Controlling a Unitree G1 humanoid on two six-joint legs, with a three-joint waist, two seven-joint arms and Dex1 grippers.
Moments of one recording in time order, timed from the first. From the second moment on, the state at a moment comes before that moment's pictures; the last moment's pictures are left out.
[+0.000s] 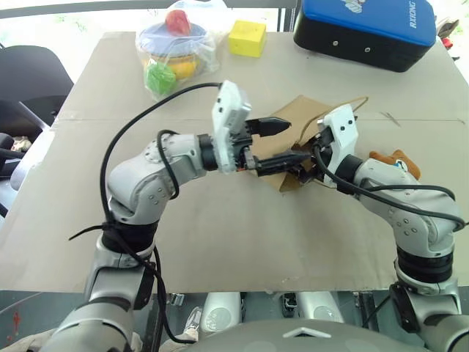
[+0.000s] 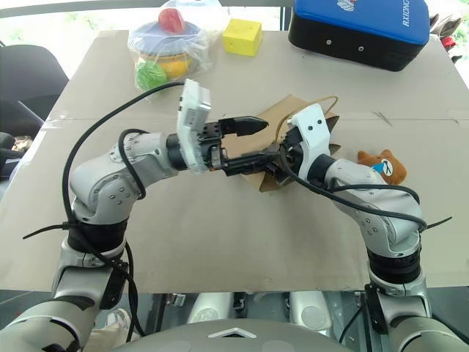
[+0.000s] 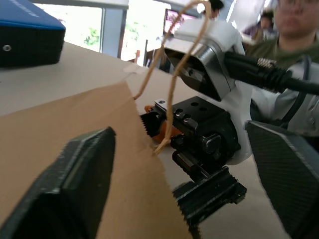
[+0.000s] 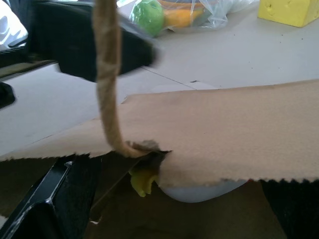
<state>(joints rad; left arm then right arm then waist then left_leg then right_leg) -0.65 0.50 -0.15 -0.34 -0.71 0.75 -0.78 -0.44 -0.32 0.05 -0.59 0.58 1.04 0.28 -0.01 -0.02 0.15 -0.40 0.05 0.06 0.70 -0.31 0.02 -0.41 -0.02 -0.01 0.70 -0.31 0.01</state>
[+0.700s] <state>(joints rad) -0.71 0.34 -0.18 -0.13 -0.49 0.59 -0.78 -0.40 -0.27 0.00 -0.60 0.59 1.02 0.26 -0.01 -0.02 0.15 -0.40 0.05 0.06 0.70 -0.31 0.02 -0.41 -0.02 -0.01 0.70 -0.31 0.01</state>
